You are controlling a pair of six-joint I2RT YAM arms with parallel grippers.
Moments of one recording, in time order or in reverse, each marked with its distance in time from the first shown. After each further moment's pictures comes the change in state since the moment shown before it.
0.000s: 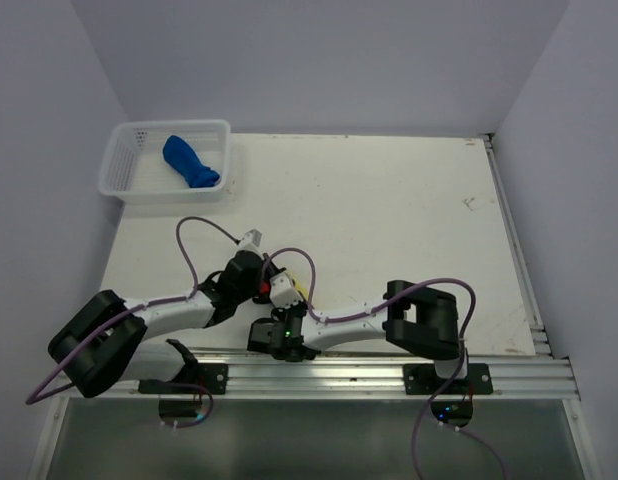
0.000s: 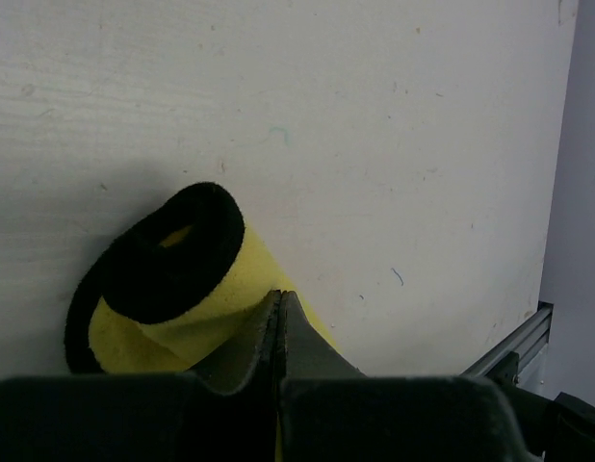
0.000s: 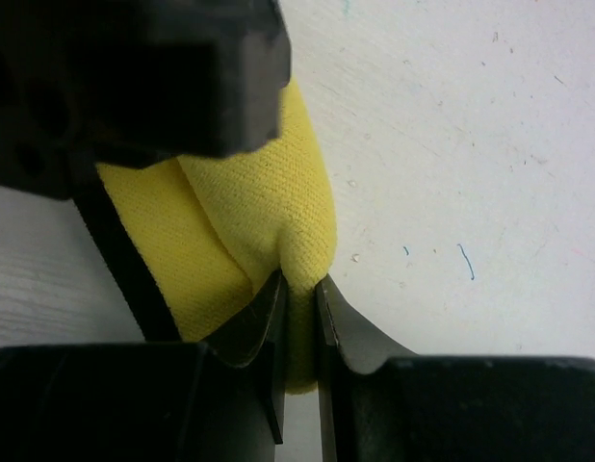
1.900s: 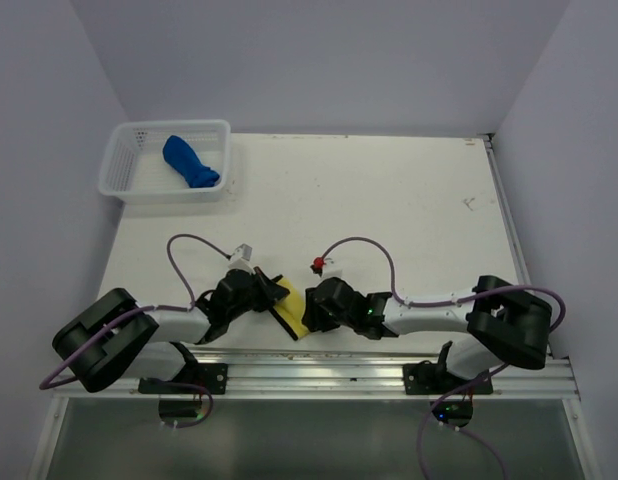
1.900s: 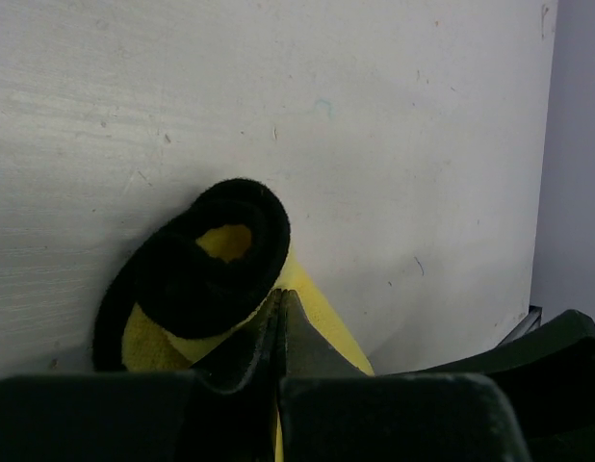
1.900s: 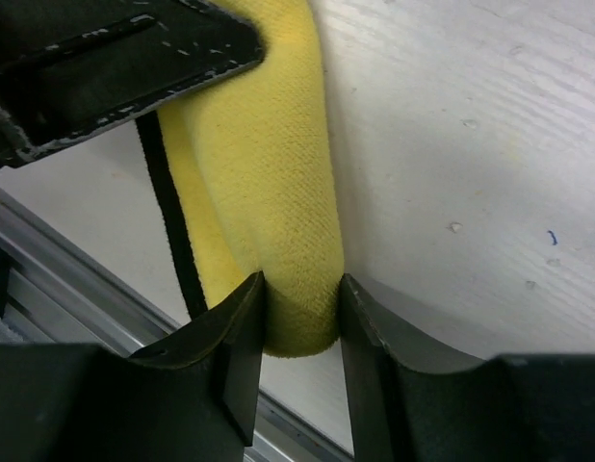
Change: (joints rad) left arm -0.014 0.039 -0.217 0.314 -0.042 -0.051; right arm -0.302 -0.488 -0.620 0.754 -0.793 -0.046
